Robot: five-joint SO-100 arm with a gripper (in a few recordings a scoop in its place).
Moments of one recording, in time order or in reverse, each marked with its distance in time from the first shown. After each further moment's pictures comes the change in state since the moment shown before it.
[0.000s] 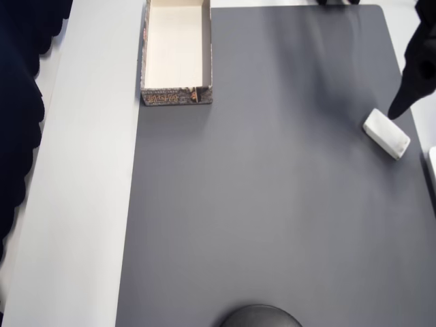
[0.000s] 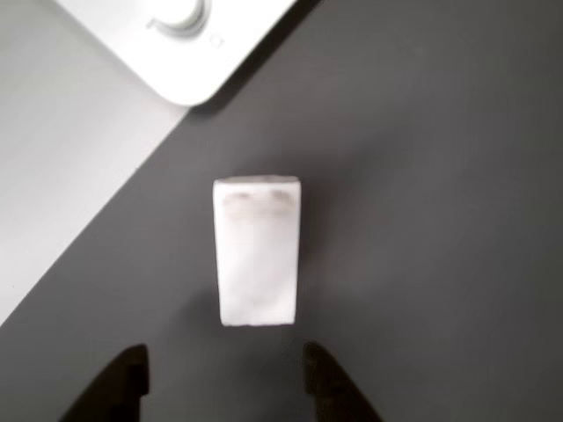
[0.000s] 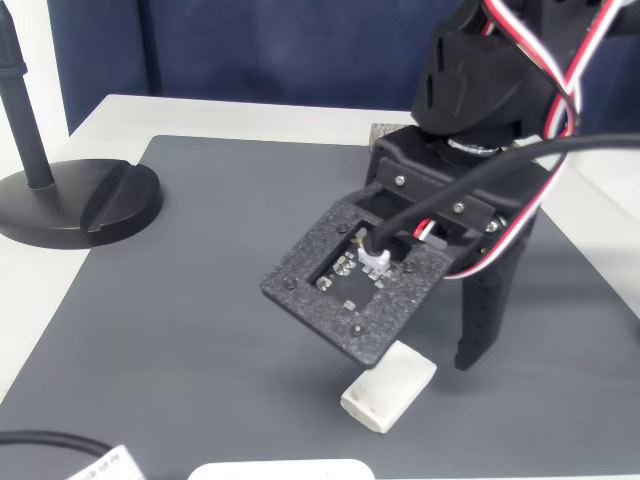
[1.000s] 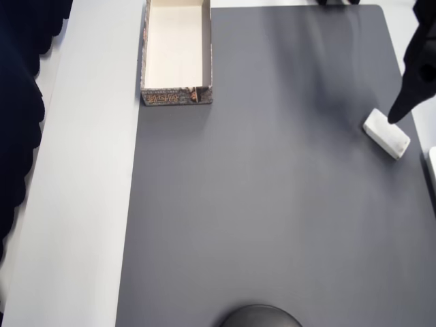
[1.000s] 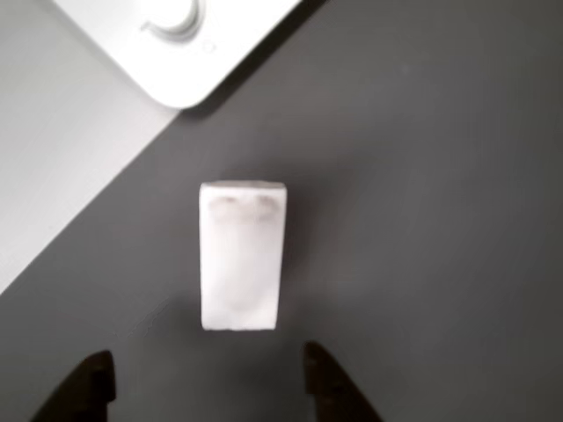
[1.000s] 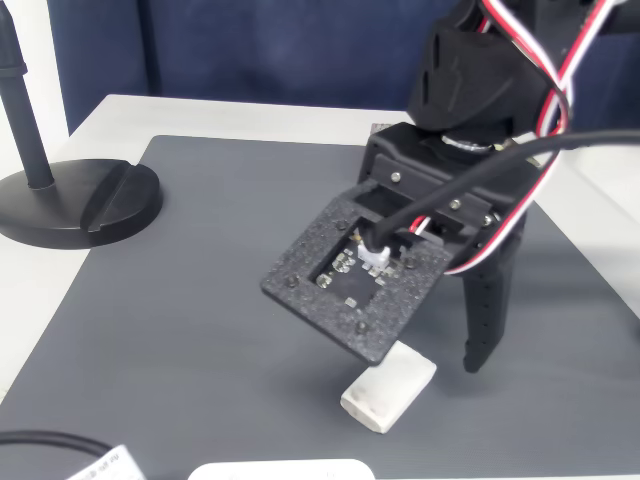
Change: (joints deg) arm 0.7 0.0 0.0 -1.7 3.8
